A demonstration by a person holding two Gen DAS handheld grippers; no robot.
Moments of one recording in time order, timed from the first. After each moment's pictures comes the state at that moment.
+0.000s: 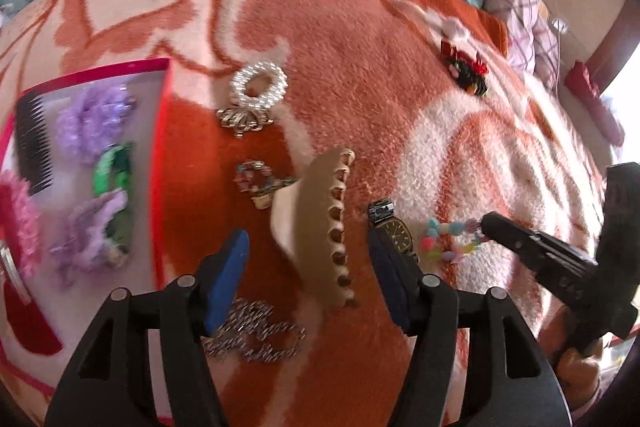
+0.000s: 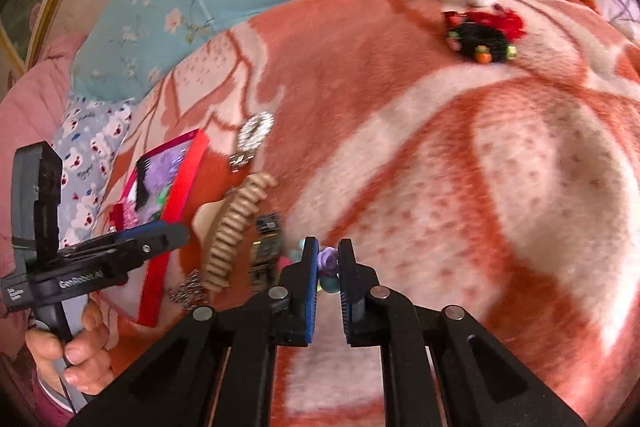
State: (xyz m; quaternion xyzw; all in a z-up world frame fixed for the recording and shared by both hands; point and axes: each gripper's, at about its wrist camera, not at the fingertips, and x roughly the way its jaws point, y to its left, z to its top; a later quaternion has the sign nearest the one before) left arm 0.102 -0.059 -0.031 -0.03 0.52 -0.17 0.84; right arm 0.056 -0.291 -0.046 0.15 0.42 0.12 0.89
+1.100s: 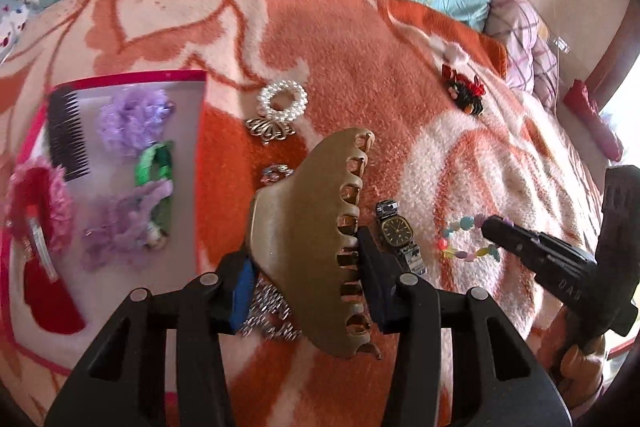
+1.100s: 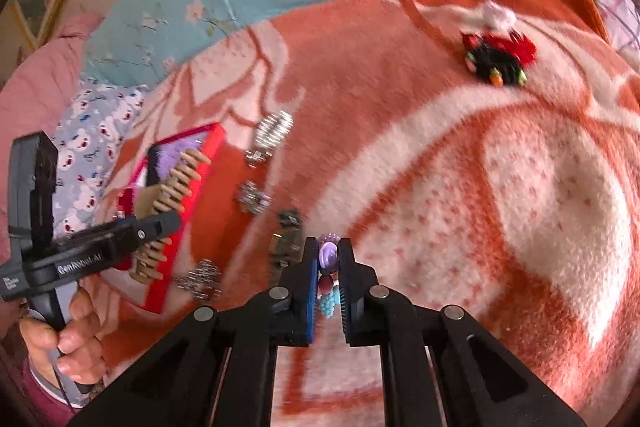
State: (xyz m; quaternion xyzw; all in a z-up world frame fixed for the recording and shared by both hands) left arm 0.072 -0.018 -0.005 -0.06 0.48 -0.15 0.86; right arm 0.041 -0.269 -0.023 0.11 0.40 0.14 0.90
